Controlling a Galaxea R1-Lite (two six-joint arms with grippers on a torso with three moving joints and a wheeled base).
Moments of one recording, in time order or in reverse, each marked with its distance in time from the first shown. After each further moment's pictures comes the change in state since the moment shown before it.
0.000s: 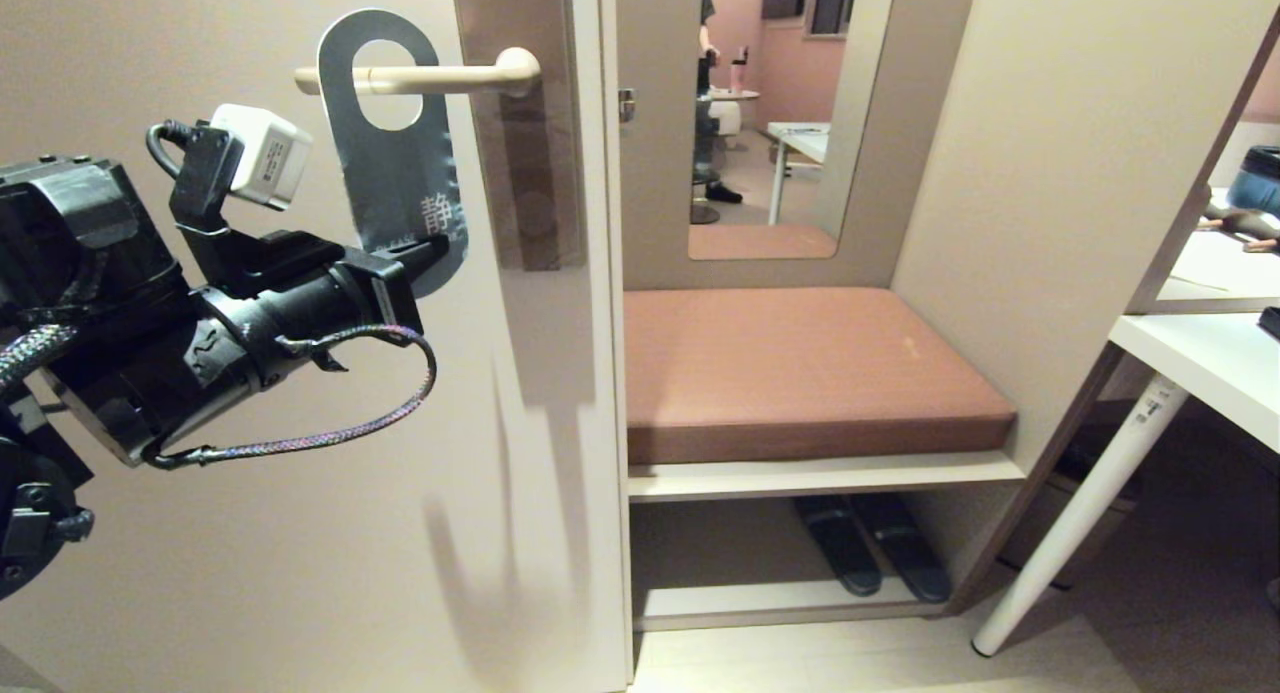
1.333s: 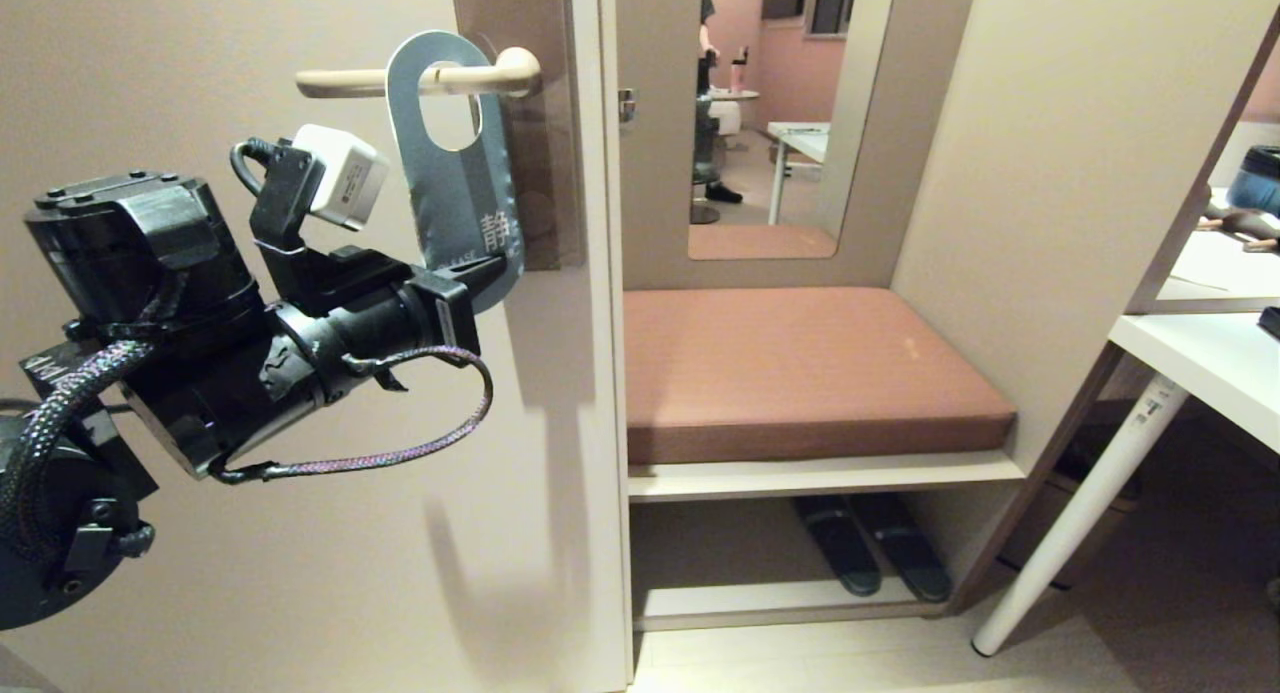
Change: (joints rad) left arm -0.116 0.044 -0.009 -0.013 0.023 0.002; right arm 0.000 0.000 0.000 0.000 0.001 0.001
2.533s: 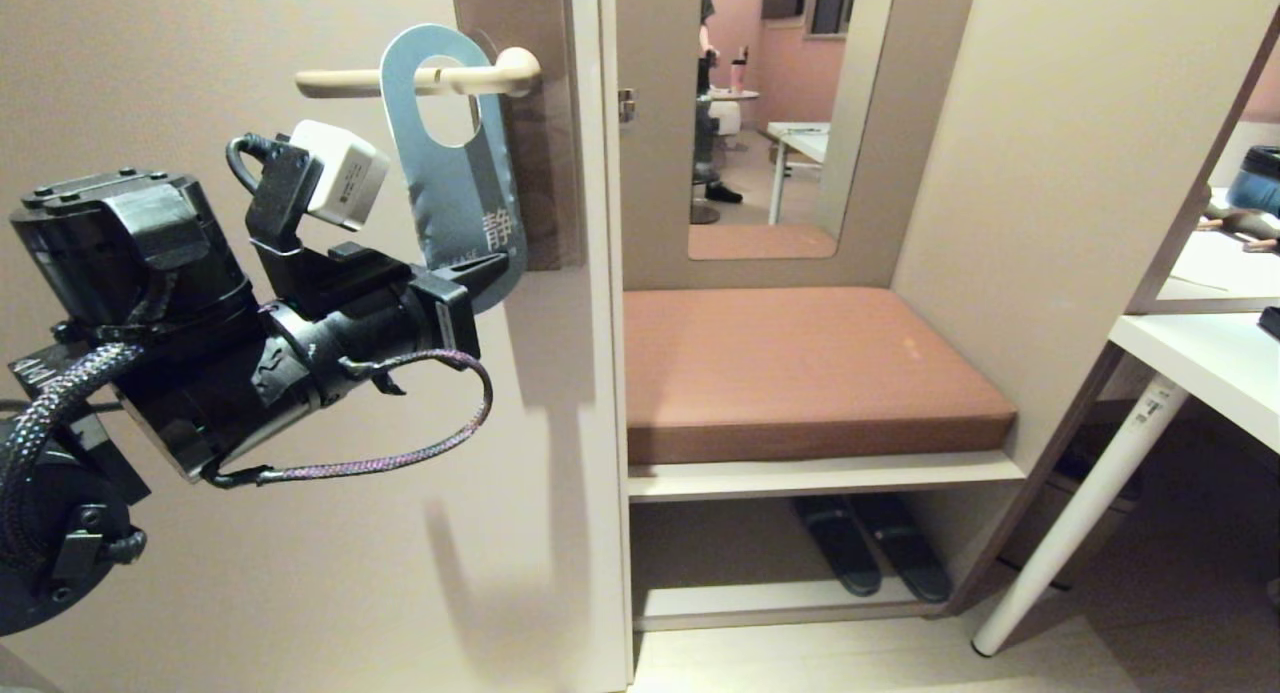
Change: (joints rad) left arm -0.003 -0.011 0.005 0.000 0.000 0.035; right arm 0.000 0.000 0.000 0.000 0.003 0.003
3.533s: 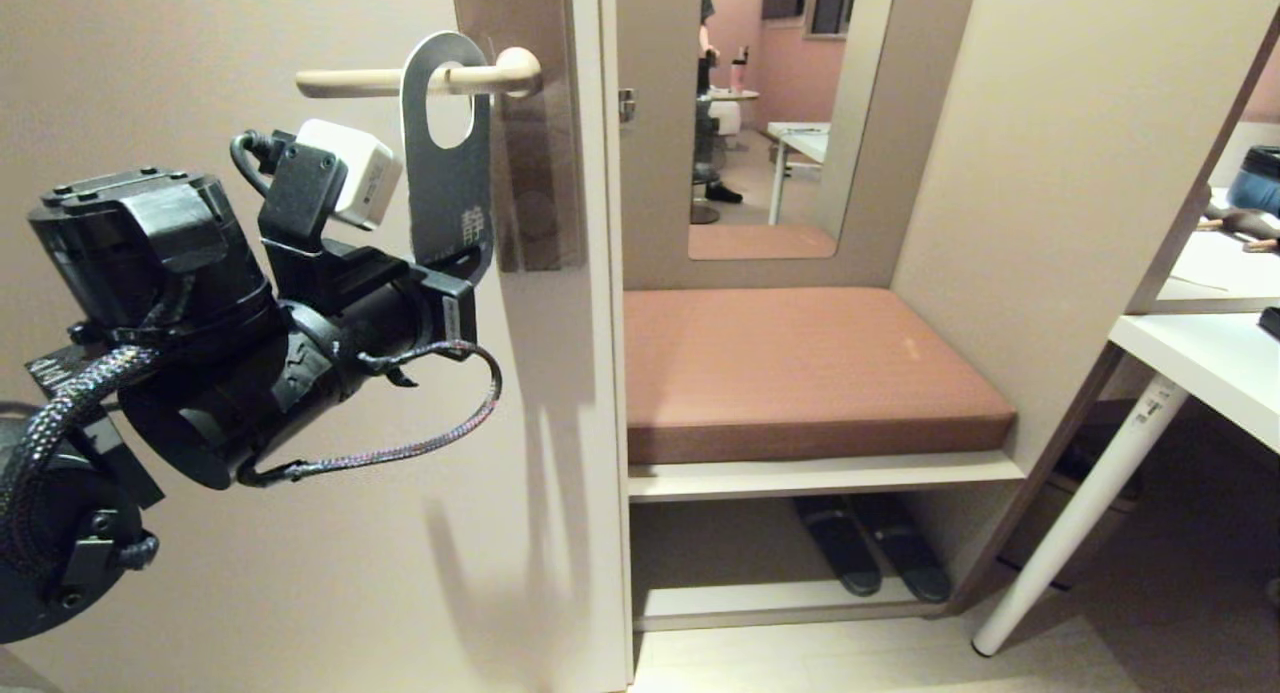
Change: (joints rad) left arm -0.049 0.006 -0.011 0.009 0.265 0.084; right arm 0.000 0.000 0.000 0.000 0.000 -0.003
